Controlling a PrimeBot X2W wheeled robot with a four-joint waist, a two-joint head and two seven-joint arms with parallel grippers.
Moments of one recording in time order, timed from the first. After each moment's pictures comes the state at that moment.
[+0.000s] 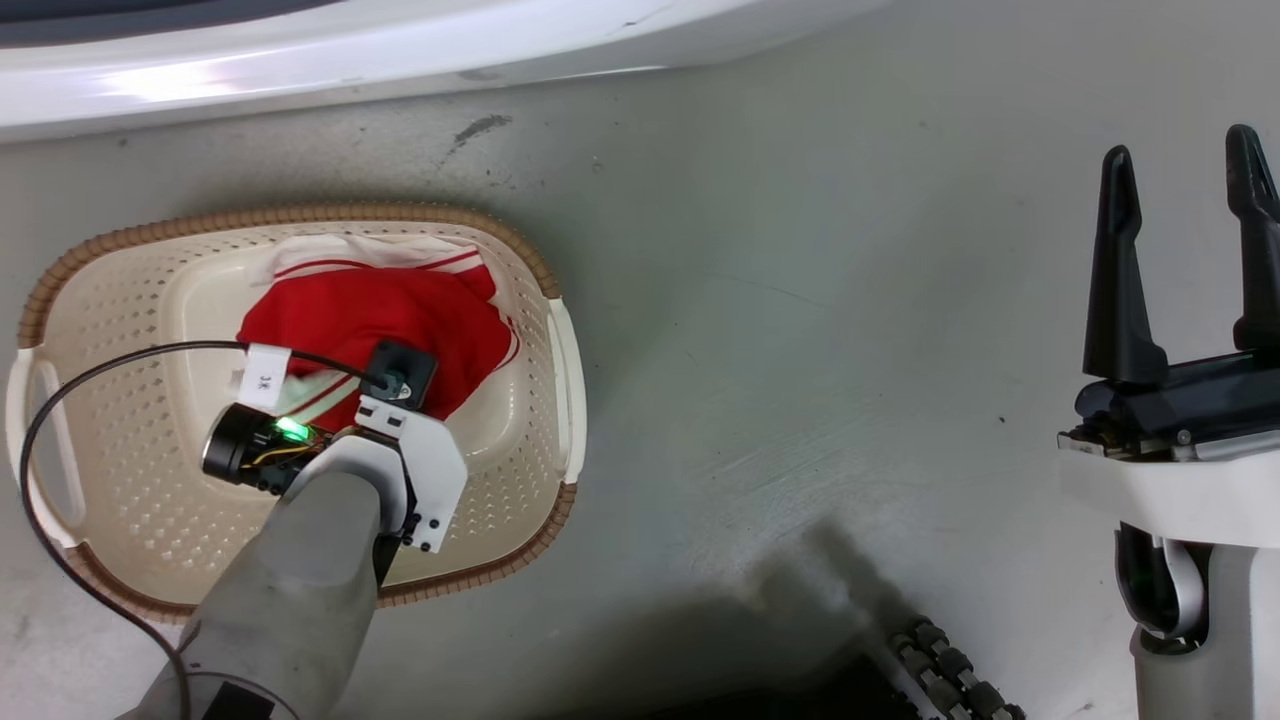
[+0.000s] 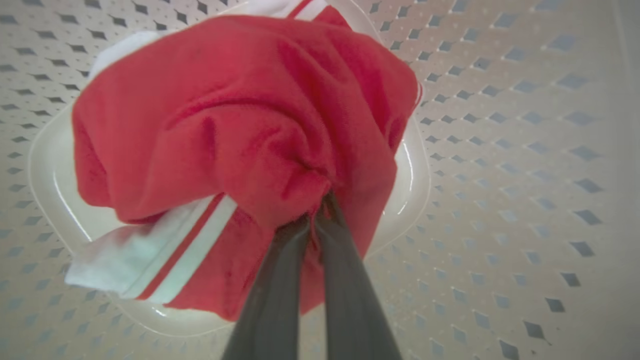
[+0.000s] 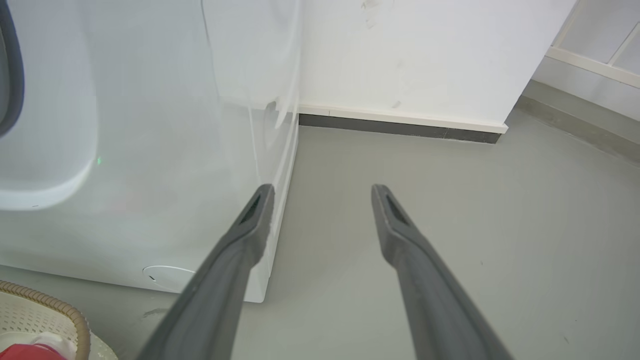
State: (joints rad) left arm -0.84 0.19 -0.65 1.27 -0.32 -0.02 -0.13; right arm -0.29 -0.05 -0.02 -0.21 0.06 0.13 -0.26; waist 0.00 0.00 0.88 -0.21
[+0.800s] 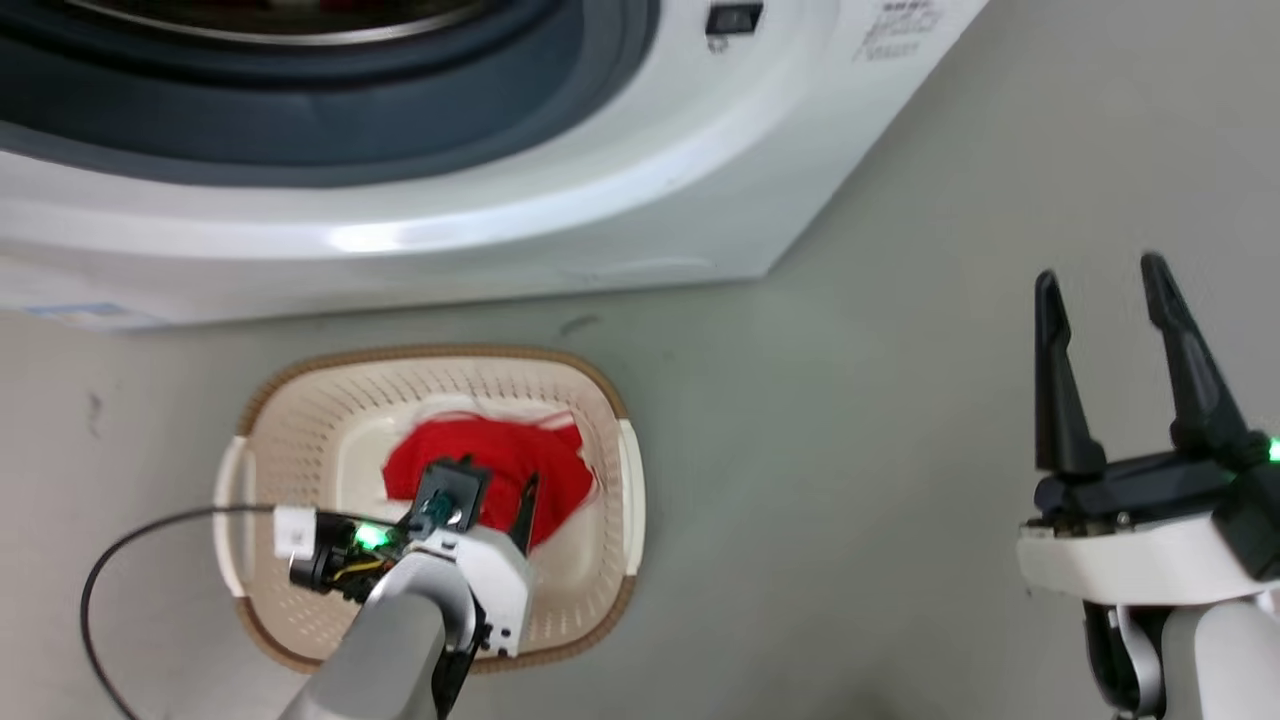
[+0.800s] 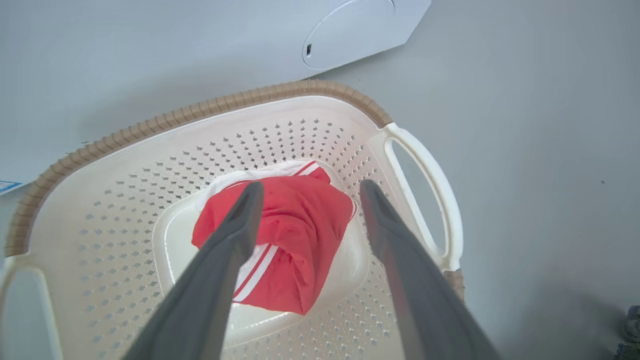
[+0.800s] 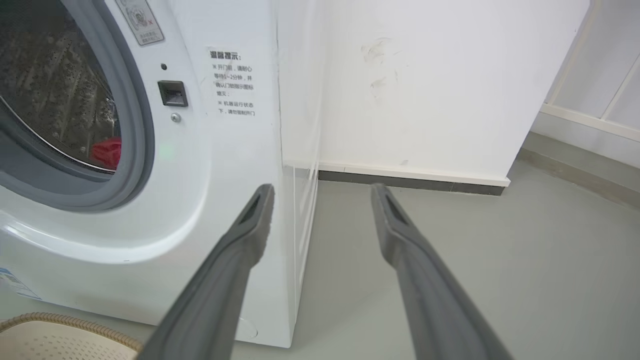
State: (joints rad) left arm -0.56 0.17 -0.58 0.97 -0.35 0.01 -0.26; right arm -0.15 -0.05 -0.01 -0.15 0.02 0.13 -0.26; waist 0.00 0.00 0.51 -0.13
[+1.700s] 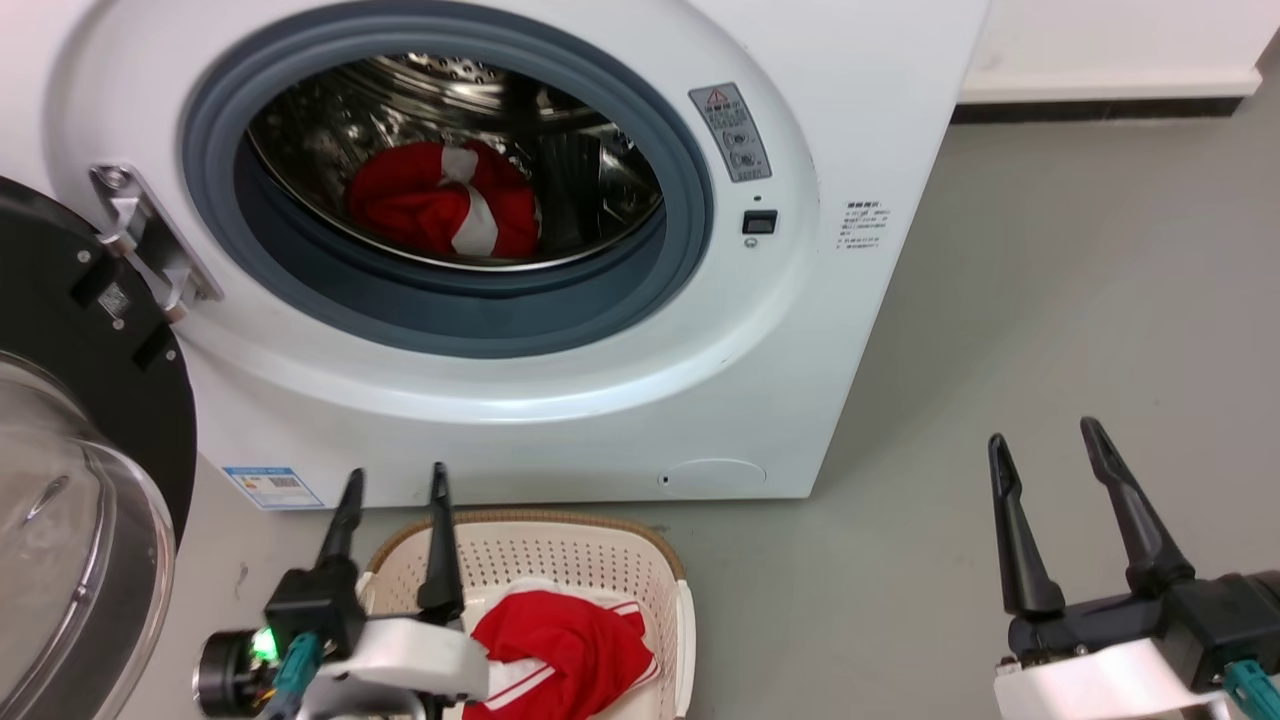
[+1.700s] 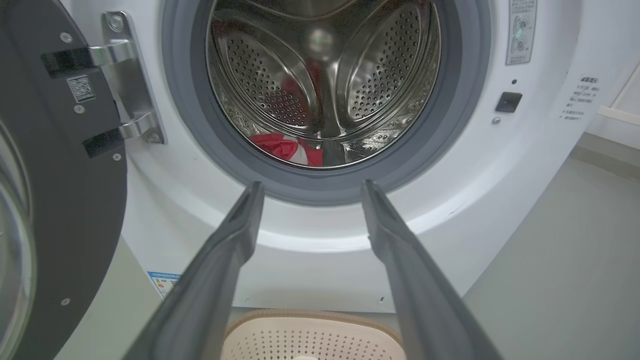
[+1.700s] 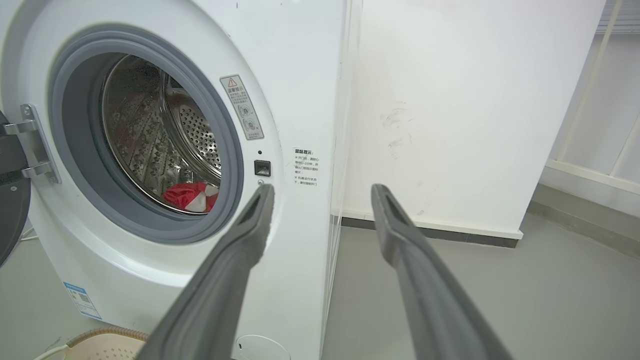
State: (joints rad) left arm -0.06 0.09 -0.14 0.18 -0.19 0.11 -0.26; right arm 0.05 -0.05 0.02 -0.12 0.00 0.13 -0.26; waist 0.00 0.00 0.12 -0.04
